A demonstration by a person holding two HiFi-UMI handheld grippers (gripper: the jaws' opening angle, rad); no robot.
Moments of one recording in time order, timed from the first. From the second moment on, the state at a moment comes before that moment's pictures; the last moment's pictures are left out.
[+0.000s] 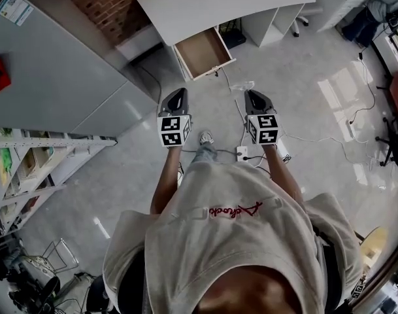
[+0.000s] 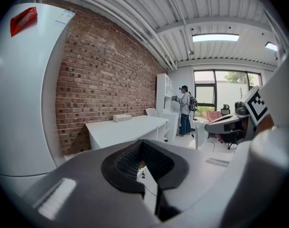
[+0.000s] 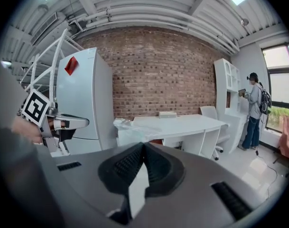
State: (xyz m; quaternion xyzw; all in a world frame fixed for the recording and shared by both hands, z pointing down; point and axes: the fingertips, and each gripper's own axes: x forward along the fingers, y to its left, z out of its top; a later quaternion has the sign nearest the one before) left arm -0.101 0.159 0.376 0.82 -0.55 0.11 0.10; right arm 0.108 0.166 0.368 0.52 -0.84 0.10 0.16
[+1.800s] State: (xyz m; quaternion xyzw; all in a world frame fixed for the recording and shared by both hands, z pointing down) left arm -0.137 -0.070 0.414 0.79 -0.57 0.13 0.15; right arm 0.065 -0.078 0.407 0.47 -0.85 0.13 0.21
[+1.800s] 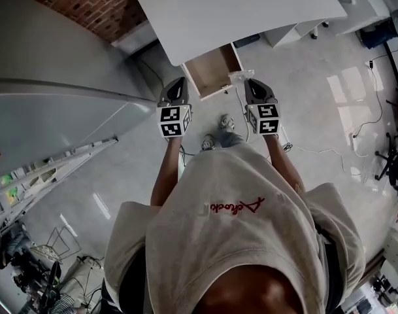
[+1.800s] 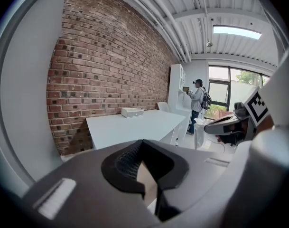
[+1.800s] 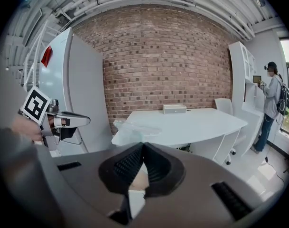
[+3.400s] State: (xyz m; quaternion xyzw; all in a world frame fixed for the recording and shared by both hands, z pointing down) left arm -0.138 -0.097 0.545 0.76 -0.57 0.19 0.24; right arm 0.072 -0.144 0.524 0.44 -0.84 0.19 0.24
